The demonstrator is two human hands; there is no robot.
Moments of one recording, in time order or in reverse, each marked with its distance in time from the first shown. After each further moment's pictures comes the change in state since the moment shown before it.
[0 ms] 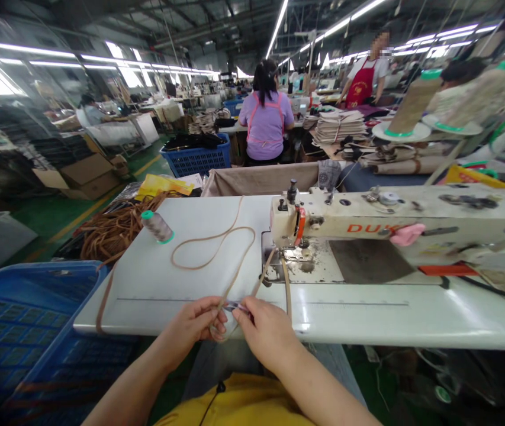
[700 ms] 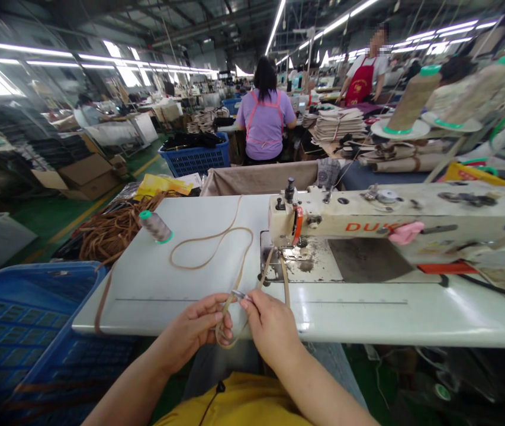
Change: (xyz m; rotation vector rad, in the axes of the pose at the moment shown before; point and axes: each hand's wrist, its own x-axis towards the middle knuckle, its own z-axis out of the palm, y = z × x) left_hand -0.005 0.007 0.014 -0.158 -0.157 0.006; right_hand -0.003 0.012 0.000 0.051 0.245 -0.078
